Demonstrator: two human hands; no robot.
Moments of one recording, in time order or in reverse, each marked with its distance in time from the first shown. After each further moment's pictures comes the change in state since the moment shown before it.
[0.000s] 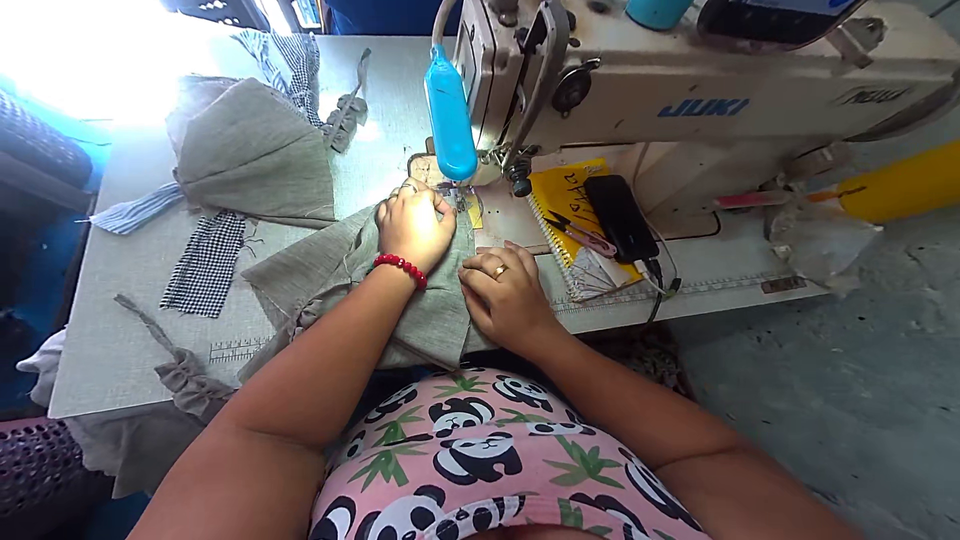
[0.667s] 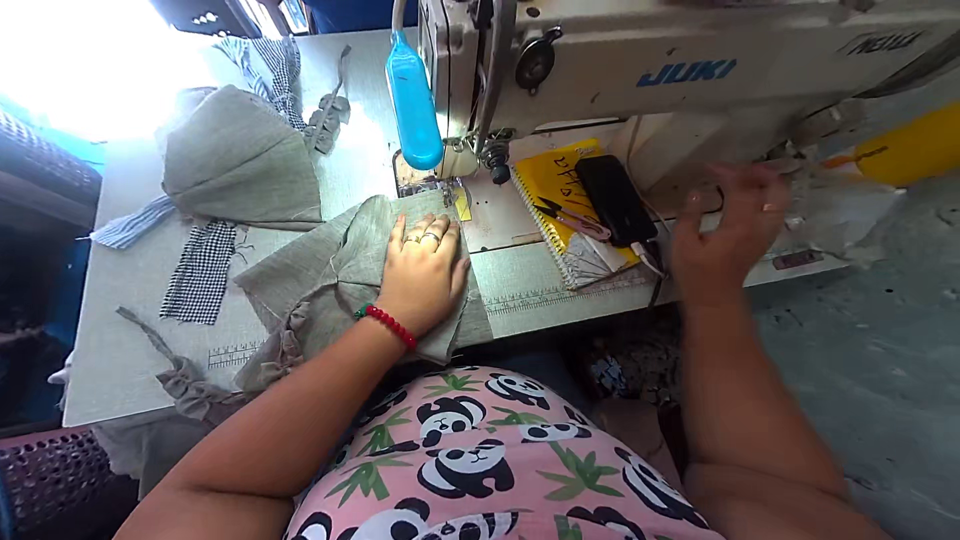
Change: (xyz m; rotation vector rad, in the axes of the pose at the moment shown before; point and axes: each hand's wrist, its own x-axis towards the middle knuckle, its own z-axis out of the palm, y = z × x) left_hand -0.065 -0.010 0.023 0.255 0.056 0.515; right_hand -0.073 0.156 -0.121 -0.311 0.319 0.492
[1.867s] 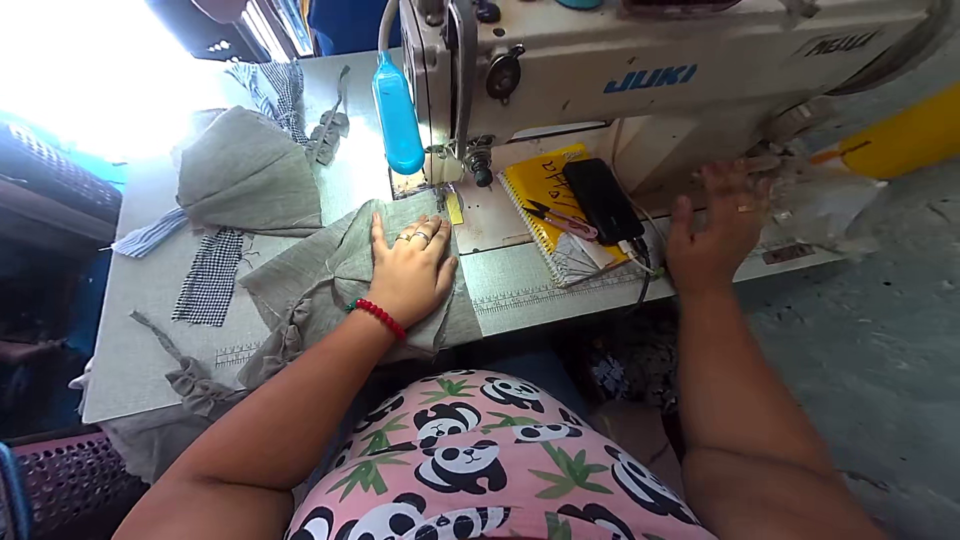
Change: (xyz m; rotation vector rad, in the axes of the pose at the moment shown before) left_hand 0.004 -0.007 -0.004 0.036 -0.059 -0.002; right_hand -0.007 0.052 0.024 -0.043 0.109 -0.019
